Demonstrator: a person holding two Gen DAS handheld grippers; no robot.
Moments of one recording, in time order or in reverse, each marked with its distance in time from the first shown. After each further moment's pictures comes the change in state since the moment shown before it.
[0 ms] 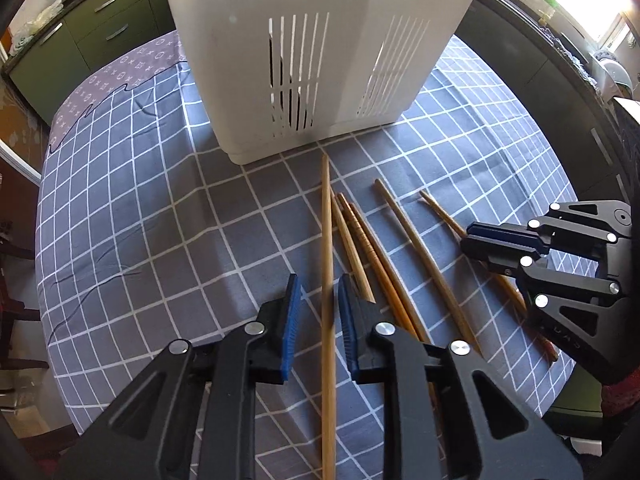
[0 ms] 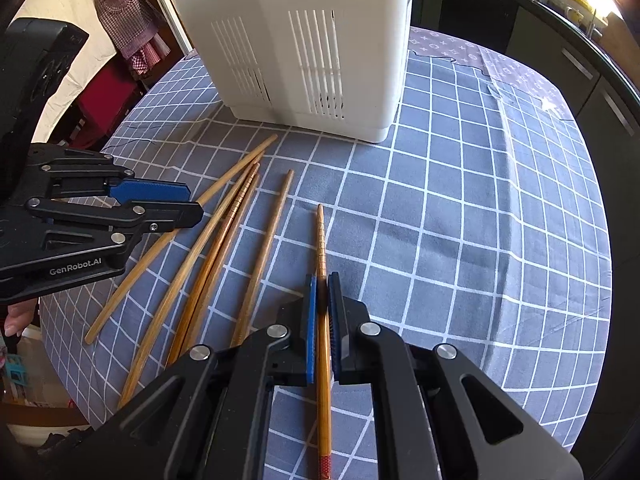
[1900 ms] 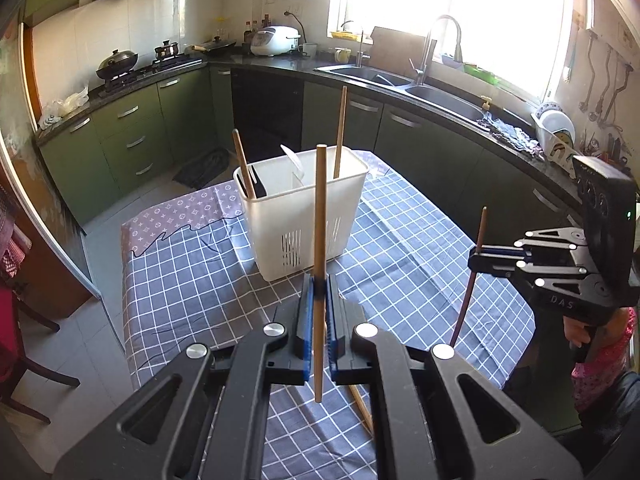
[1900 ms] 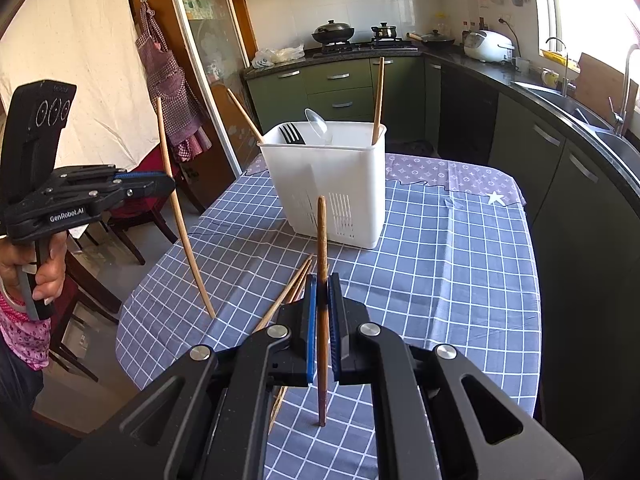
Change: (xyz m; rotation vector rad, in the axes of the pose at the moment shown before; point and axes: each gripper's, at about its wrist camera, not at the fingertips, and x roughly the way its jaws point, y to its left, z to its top) left arm -0.195 -0.016 -0.036 0.069 -0.452 -0.013; right arm -0.174 0.004 -0.037 -0.010 -0.372 0.084
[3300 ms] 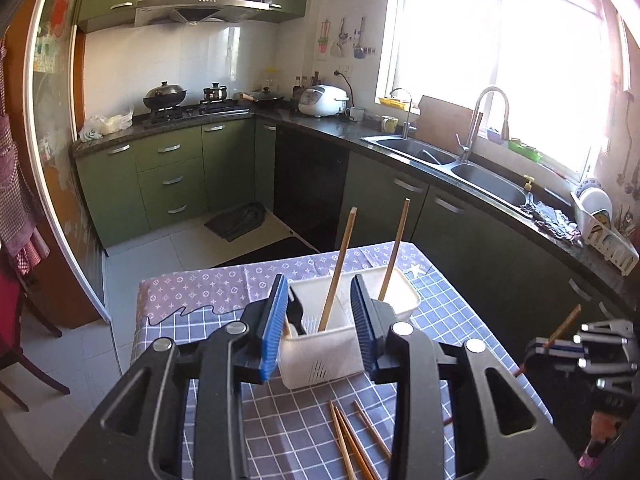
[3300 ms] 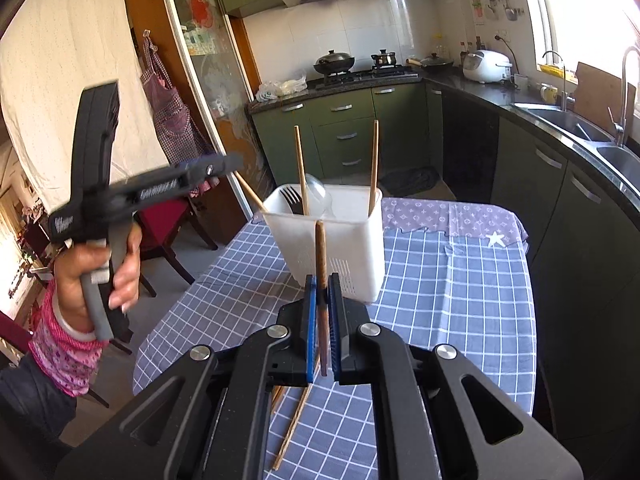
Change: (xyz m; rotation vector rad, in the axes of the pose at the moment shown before) left arm 0.023 0.025 0.059 -0.138 -0.230 0.121; right arm -0.022 -0.011 0.051 0.028 -0.125 0.038
